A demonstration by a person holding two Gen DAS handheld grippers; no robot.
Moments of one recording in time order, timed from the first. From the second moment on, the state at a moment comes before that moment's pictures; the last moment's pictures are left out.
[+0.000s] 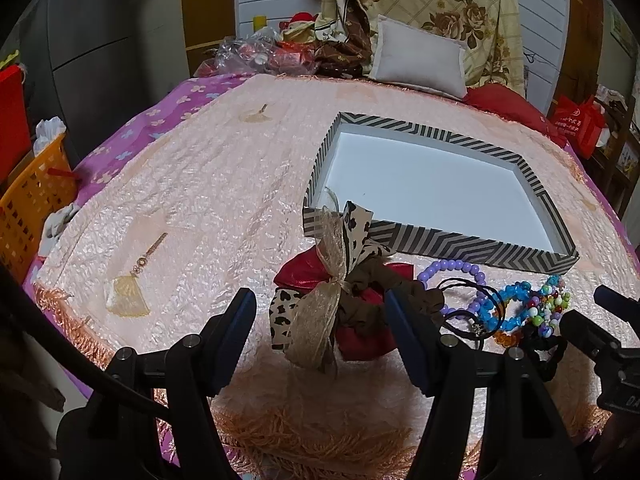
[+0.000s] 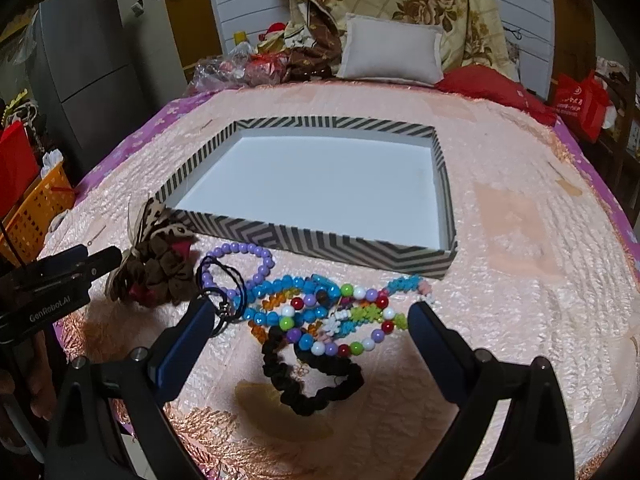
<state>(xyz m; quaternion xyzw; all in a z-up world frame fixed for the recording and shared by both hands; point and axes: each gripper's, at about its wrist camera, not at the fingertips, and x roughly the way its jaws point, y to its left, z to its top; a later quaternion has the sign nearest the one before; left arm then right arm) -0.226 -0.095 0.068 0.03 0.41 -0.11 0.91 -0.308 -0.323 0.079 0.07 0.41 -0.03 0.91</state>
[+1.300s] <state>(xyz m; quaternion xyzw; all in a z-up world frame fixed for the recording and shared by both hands) -0.218 -0.091 0.056 0.01 0.43 -0.11 0.90 -0.296 -0.319 0.069 0.07 0.43 -0.04 0.90</state>
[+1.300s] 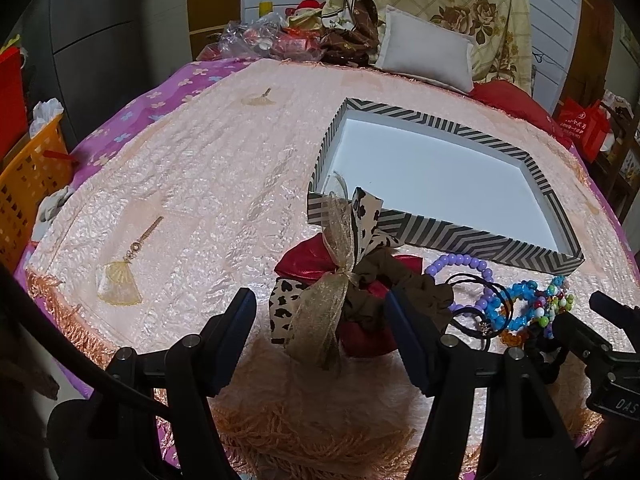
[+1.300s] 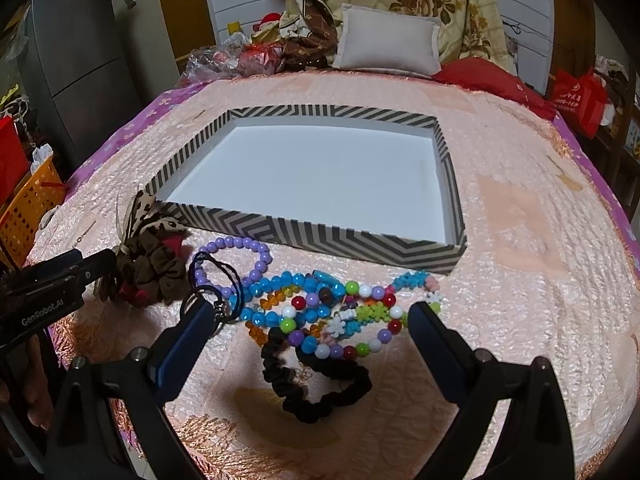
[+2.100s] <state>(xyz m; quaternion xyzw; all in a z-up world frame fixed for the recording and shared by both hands) -0.198 -0.074 0.053 -0.05 0.45 -0.14 0.88 -0.289 -0.313 0.062 0.08 0.43 0.00 0.90</state>
